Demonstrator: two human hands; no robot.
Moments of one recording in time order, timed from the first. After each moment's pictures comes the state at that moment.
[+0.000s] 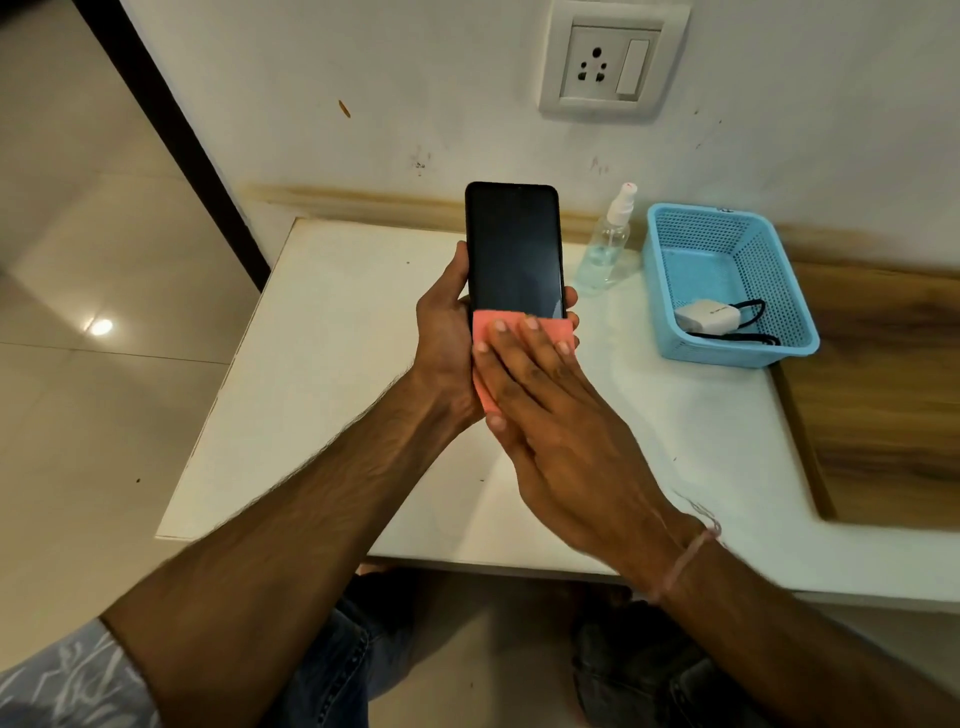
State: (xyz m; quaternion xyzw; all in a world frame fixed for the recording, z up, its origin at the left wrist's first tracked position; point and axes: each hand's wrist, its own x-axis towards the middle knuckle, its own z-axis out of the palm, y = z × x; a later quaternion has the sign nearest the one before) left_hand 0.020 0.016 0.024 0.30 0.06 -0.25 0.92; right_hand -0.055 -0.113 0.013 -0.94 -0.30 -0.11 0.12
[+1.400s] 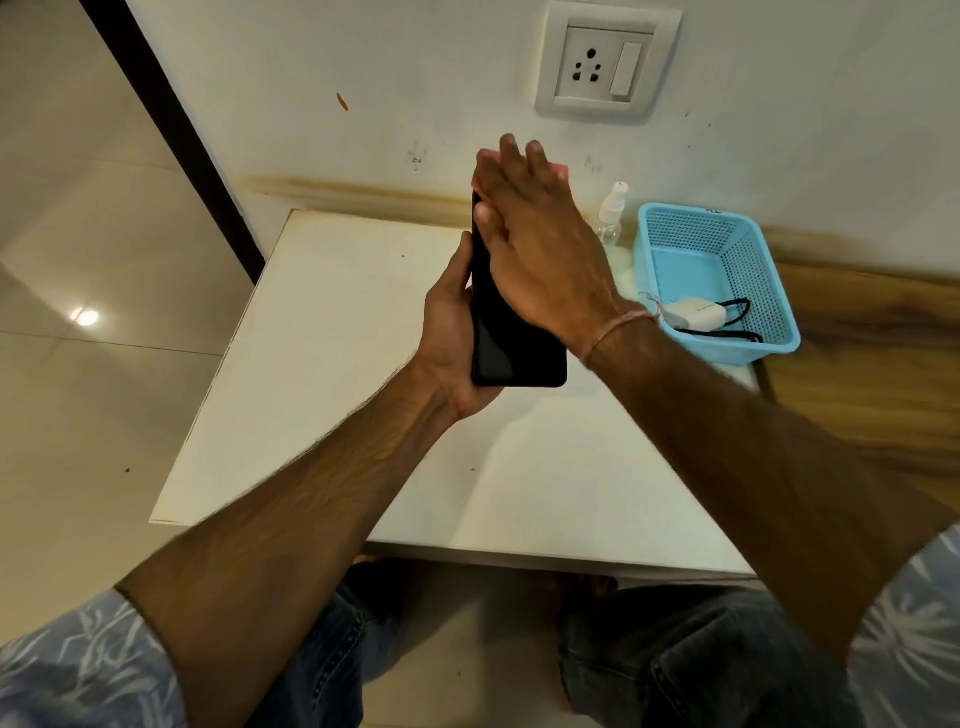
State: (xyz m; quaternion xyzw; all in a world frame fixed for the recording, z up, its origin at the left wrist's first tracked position) left_hand 0.019 0.008 0.018 0.30 0.09 -0.19 0.93; right_hand 0.066 -0.081 0.072 -0.97 -0.21 -0.10 0.10
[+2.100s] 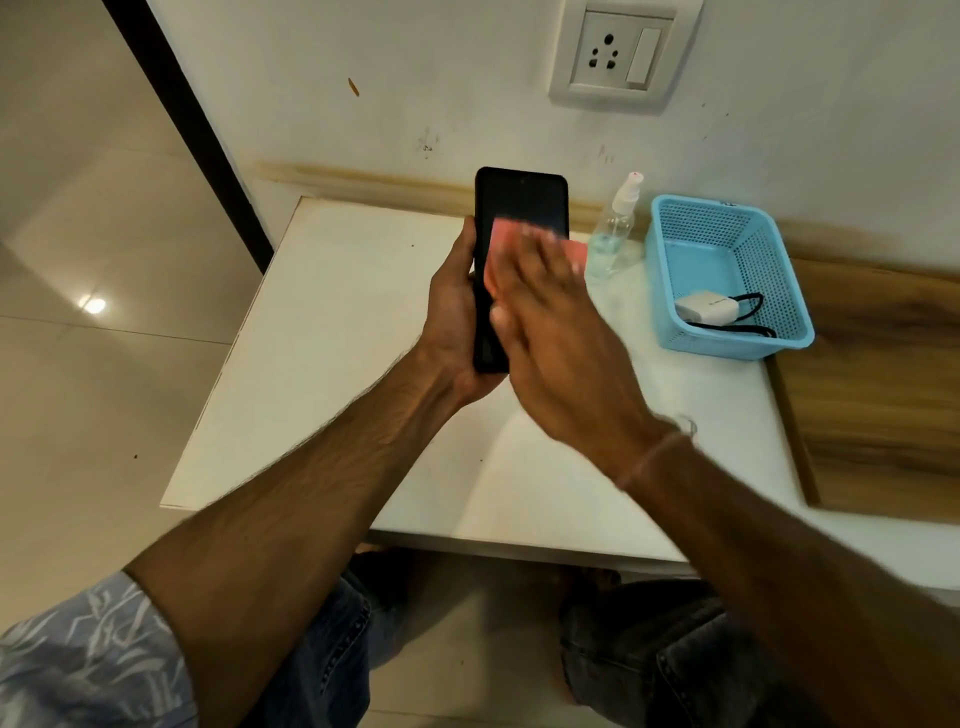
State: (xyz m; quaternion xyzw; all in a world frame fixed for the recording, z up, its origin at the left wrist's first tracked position) left_hand 0.022 0.014 0.018 0.30 0.06 -0.19 0.93; right_hand -0.016 -0.096 0.044 -0.95 -0.24 -0.09 0.17
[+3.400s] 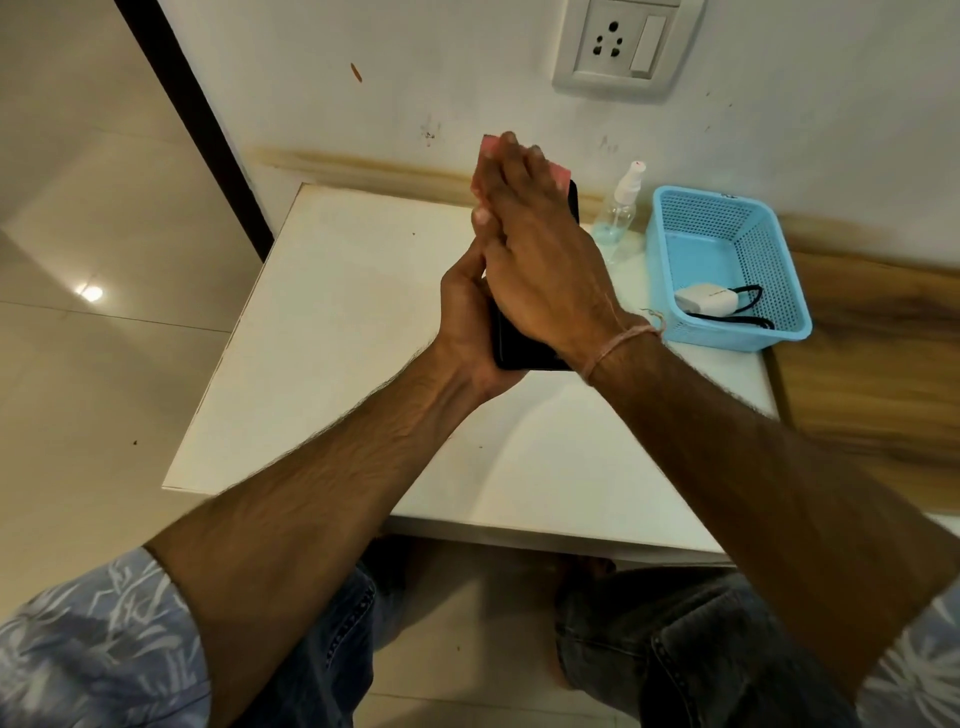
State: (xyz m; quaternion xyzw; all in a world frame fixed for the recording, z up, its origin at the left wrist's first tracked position) left_hand 0.006 -0.006 0.022 0.16 0.08 -0.19 0.96; right_hand 0.033 -0.067 0.070 -0.96 -0.20 -0.10 0.19
